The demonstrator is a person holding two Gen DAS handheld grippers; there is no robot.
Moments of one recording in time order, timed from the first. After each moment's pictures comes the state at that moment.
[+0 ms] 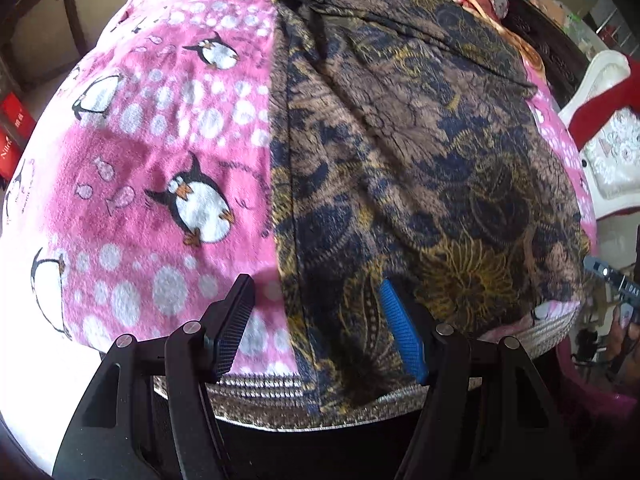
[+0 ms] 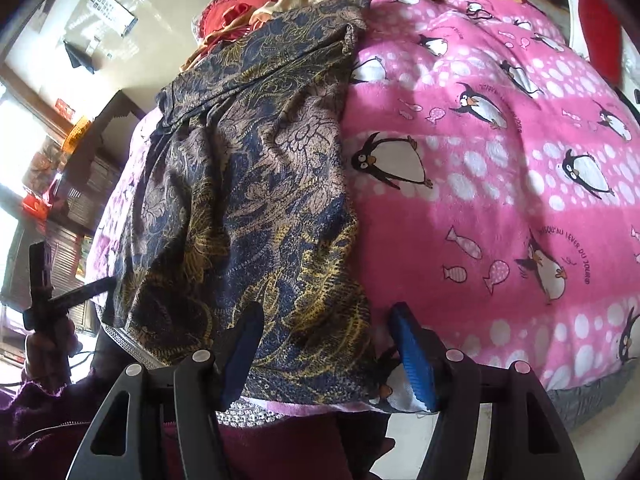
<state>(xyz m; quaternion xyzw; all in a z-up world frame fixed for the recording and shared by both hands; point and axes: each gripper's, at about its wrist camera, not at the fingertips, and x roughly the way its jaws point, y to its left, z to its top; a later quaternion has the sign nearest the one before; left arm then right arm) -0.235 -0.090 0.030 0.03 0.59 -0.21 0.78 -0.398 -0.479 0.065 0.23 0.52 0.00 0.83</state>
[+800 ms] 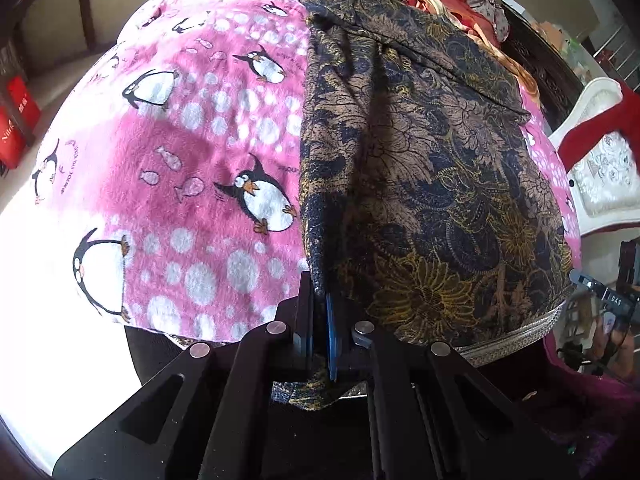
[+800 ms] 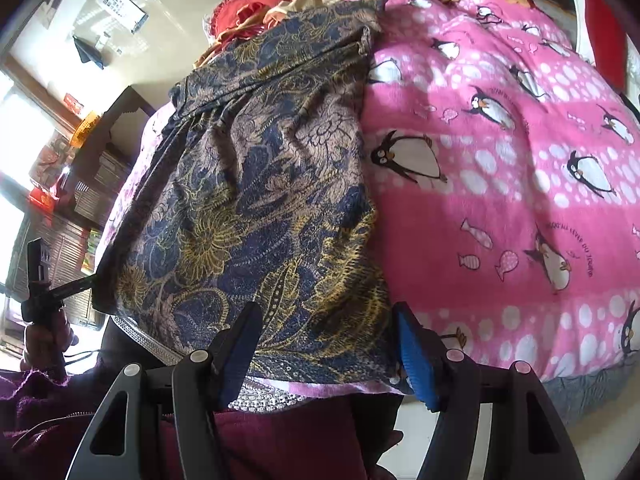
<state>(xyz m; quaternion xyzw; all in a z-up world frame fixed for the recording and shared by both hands) -0.235 -0.044 0.048 -0.01 0.57 -0.21 0.79 -0.404 -0.468 0.071 0.22 0.51 0.02 0.83</state>
